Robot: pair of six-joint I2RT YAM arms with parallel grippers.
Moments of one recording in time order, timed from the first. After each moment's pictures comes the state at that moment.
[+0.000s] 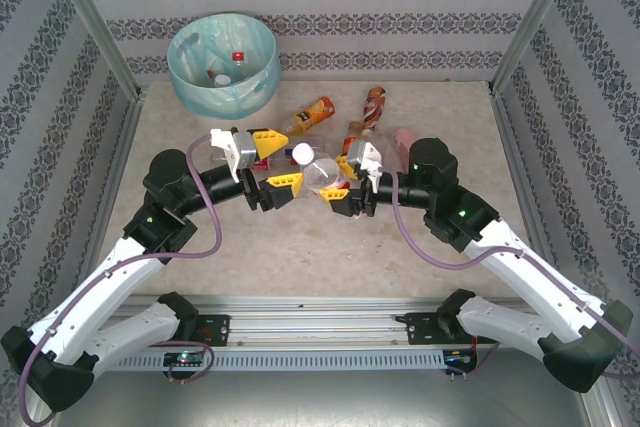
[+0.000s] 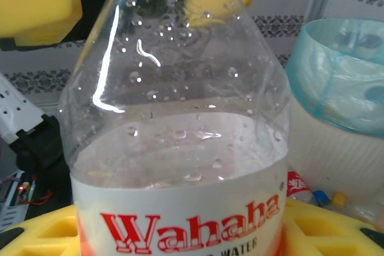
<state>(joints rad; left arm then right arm) -0.56 0.90 0.93 0.12 0.60 -0.10 0.67 1.00 0.98 -0.19 -0.64 -0.17</state>
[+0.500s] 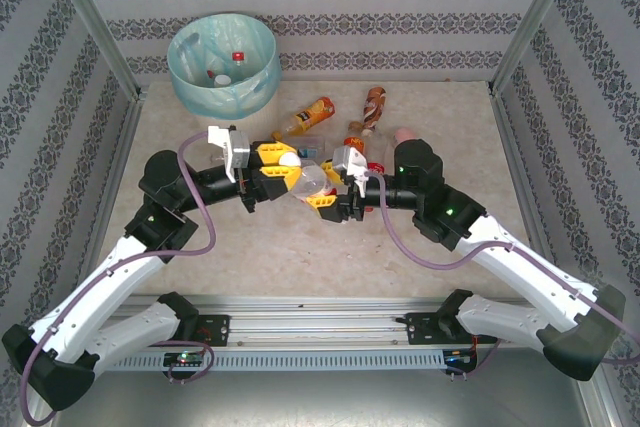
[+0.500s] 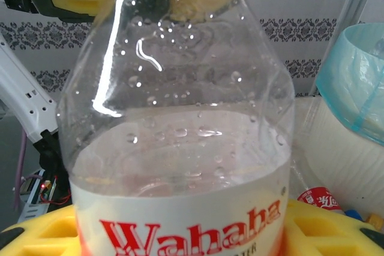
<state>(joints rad) -0.56 0.91 0.93 0.21 0.71 -0.23 0.75 1.05 0.99 -0.14 -0.64 -0.16</state>
